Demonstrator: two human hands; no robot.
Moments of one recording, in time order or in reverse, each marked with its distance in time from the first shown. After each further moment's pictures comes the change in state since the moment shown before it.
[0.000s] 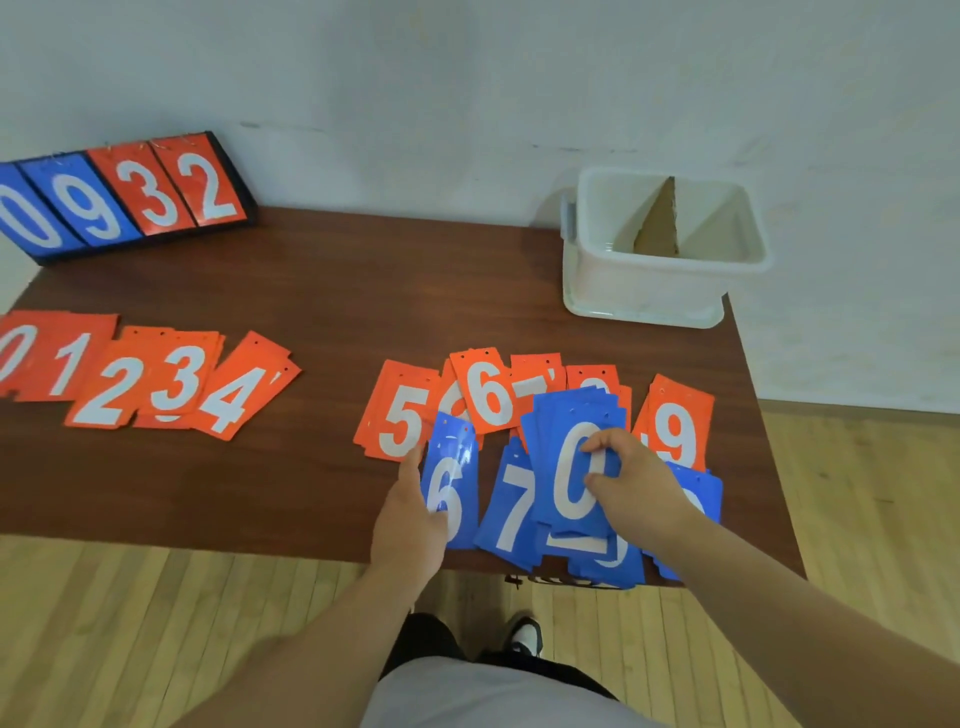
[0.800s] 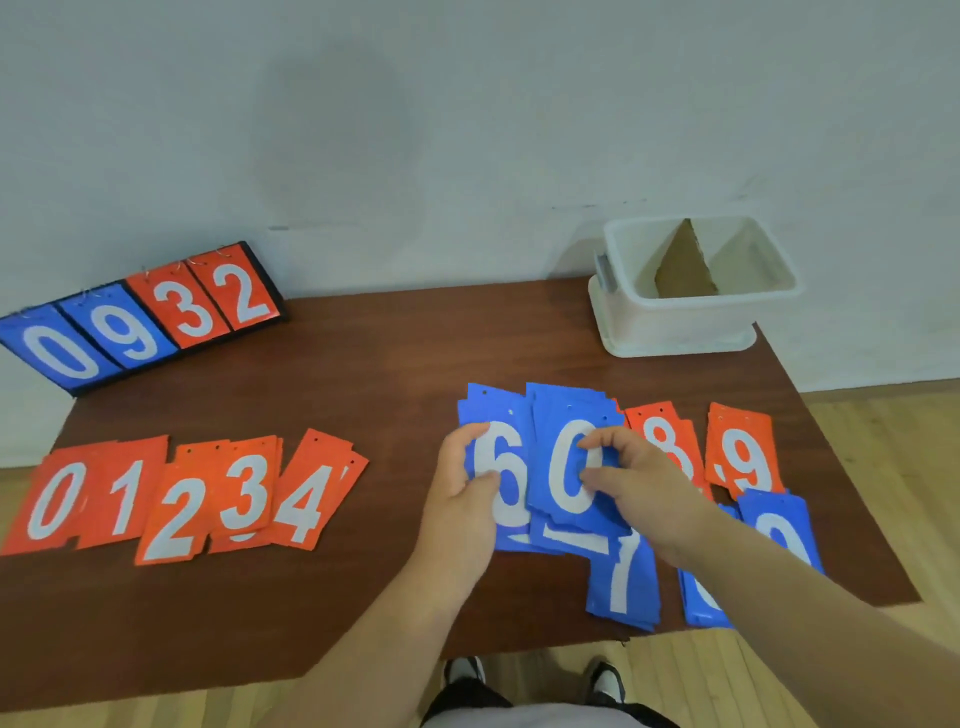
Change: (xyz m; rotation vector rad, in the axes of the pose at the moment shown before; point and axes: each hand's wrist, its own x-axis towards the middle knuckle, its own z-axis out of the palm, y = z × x) left_hand 0.042 0.069 -0.140 -0.647 -0.217 0.233; right_hand 0.006 -0.127 0.061 0.402 0.007 0.057
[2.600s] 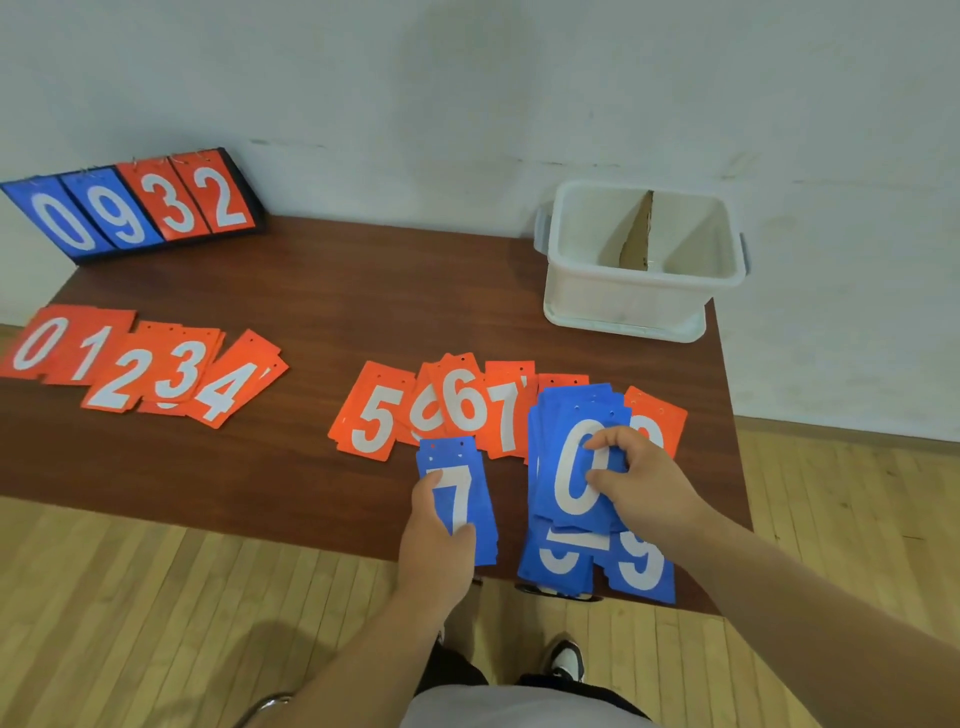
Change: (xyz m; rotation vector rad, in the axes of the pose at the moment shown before) left_hand -0.076 -0.112 0.184 0.263 0.365 -0.321; right_hand 0.002 0.084 -0.183 -0.311 -0.107 -0.063
